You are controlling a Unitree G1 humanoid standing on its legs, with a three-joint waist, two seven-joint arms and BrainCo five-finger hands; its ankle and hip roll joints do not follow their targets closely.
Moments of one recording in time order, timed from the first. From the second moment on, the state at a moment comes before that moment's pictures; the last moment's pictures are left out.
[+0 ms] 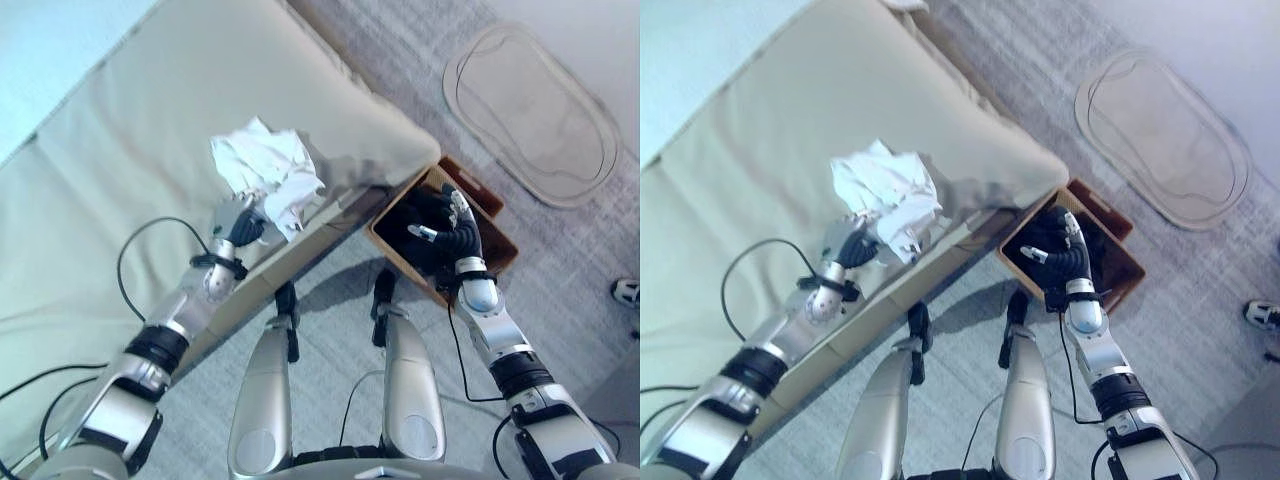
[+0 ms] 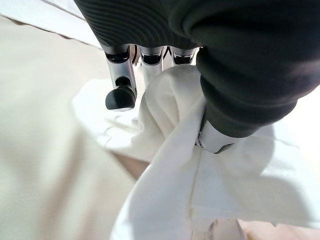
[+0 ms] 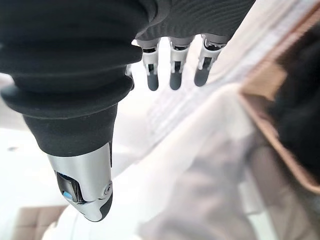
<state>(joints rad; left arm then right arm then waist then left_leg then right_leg) -0.44 0.57 -0.41 0.36 0.48 -0.22 0.37 -0.35 -0.39 0.17 0.44 0.10 -0.28 -0.27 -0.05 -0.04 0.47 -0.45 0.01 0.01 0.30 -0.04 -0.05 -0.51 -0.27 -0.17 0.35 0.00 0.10</state>
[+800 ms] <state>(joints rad) -0.37 0.63 -0.32 -0.14 -0.06 -0.34 0.05 -0.53 -0.50 0.53 0.32 -0.25 -0.24 -0.06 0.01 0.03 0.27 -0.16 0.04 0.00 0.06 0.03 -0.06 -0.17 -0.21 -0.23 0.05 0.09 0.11</state>
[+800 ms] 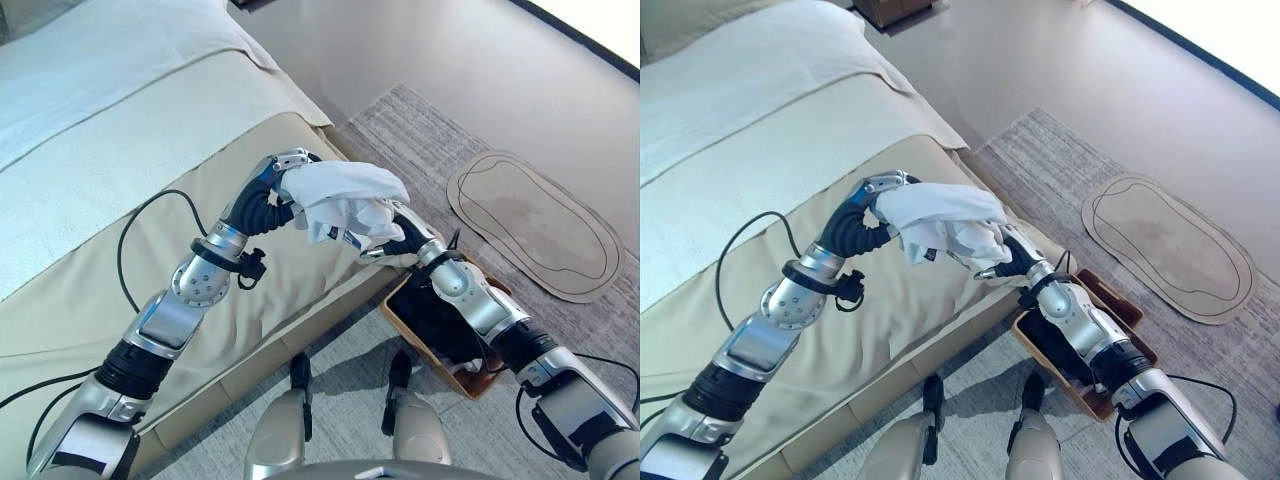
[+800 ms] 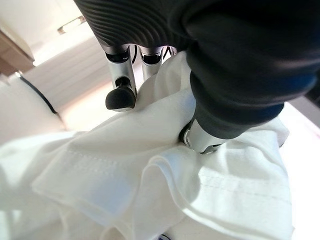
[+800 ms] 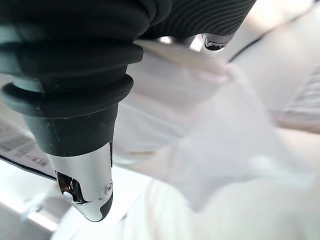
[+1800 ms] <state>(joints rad) -0.14 0.54 -0.34 -0.14 -0.21 -0.29 -0.09 -0.25 -0.35 0.48 0.31 0.16 -0.23 0.08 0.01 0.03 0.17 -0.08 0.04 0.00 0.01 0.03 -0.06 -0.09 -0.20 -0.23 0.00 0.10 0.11</state>
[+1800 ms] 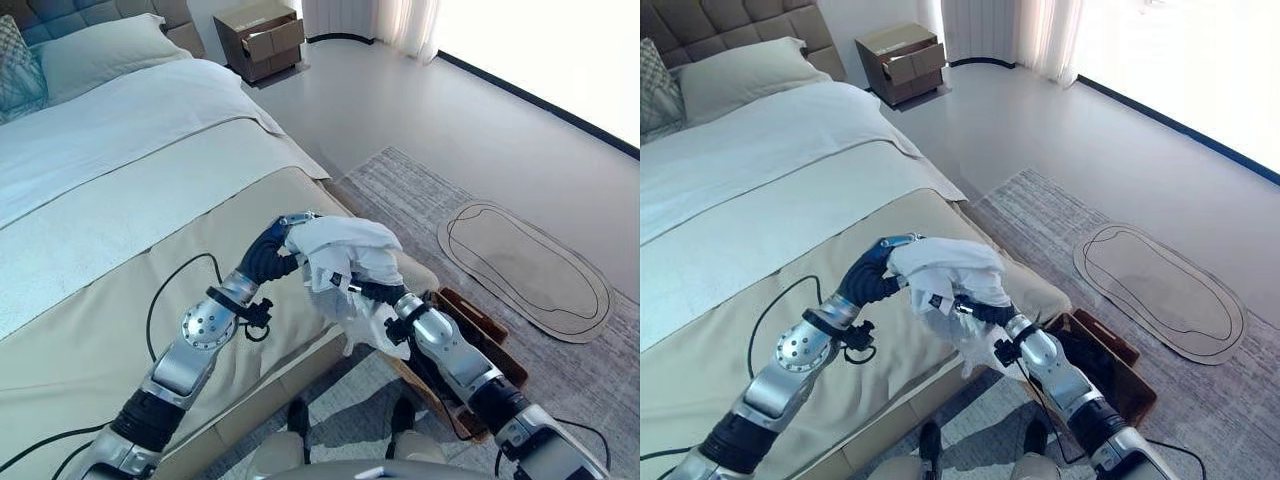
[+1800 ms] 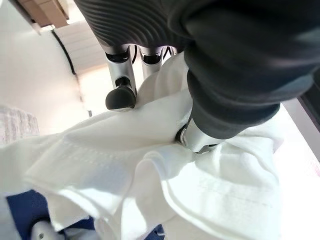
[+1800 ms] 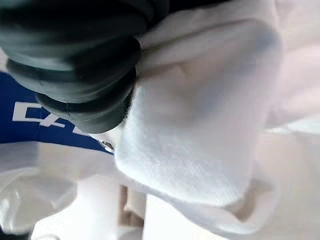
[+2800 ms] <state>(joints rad) 0.07 0.42 -0.30 0.26 -0.09 -0.30 -0.03 0.00 -0.35 0.04 0.32 0.27 -0.25 -0.11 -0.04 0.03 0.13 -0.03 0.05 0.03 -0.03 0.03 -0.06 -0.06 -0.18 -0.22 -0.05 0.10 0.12</state>
